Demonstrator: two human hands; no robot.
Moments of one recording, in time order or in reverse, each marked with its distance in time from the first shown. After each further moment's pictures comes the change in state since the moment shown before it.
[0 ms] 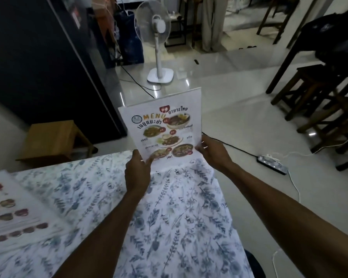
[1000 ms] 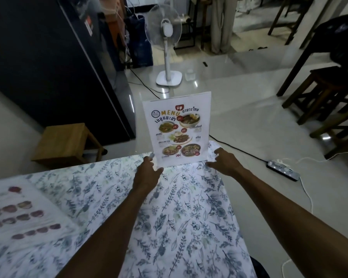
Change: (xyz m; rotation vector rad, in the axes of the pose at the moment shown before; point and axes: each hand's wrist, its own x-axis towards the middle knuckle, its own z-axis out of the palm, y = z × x) left_hand 0.022 -0.008 0.003 0.048 -0.279 -0.157; right_hand 0.007 0.019 -0.004 -0.074 -0.295 0.302
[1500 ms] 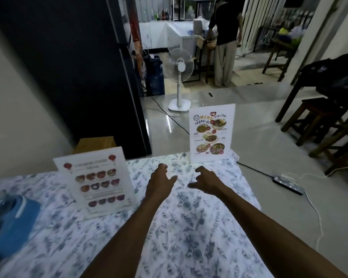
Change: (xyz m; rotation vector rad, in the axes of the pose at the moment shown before) left_hand -0.139 -0.073 -0.134 -0.037 0.030 0.190; right_hand -0.183 -0.160 0.116 0.155 -0.071 -0.117
